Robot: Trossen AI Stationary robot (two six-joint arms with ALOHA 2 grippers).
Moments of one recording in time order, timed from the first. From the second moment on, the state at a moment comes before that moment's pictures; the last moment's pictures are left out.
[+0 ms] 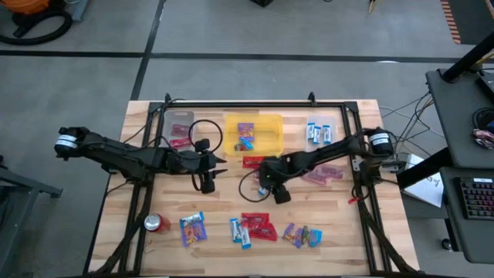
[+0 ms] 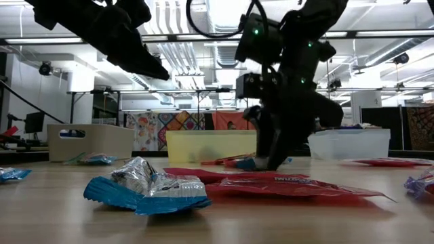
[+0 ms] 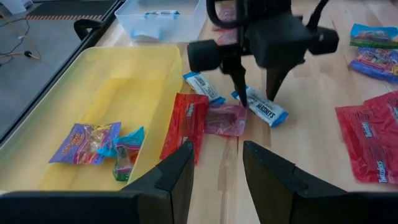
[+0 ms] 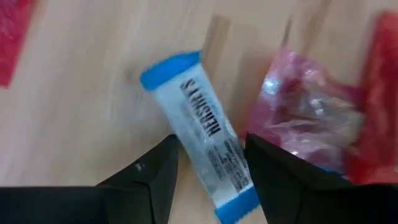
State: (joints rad) left arm -0.12 1.14 0.63 -0.03 -0.31 -0.04; right arm 0.04 1.86 1.08 -0.38 -0.07 -0.26
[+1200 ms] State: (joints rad) left arm -0.12 1.14 0.63 0.00 -0.31 -0.04; right arm -0.01 1.65 1.09 -0.57 -0.15 0.05
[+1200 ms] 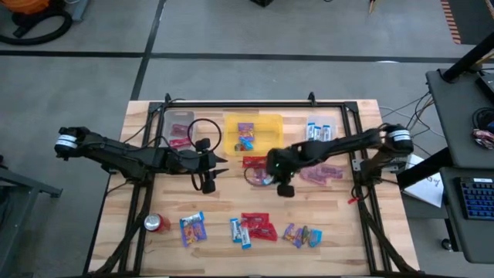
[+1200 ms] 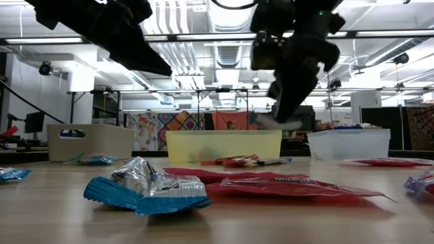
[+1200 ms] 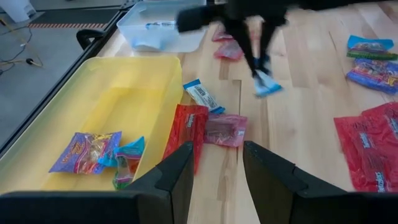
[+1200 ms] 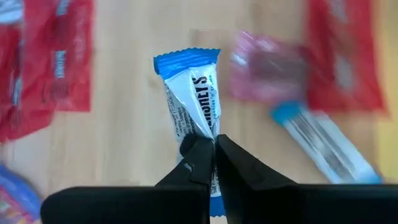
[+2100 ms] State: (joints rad) left arm -0.12 1.14 0.63 0.07 -0.31 0.01; right arm -0.60 1.40 0.90 -0.97 0.42 0.66
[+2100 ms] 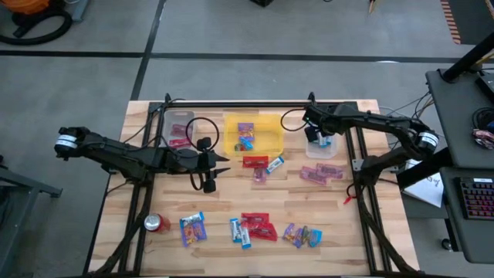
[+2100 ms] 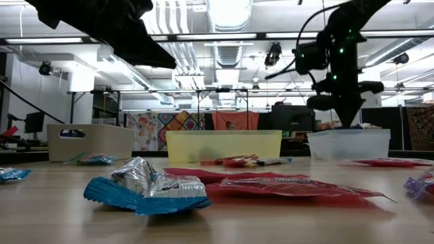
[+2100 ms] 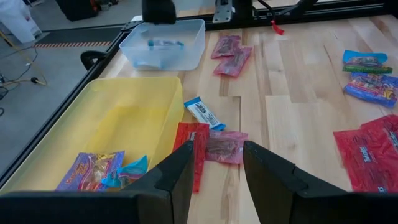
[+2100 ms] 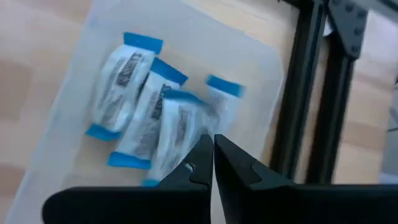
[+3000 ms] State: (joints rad) left arm -0.13 1.14 0.63 -0.08 -0.19 -0.18; right arm -0.29 1.28 0.95 -0.86 0.39 0.61
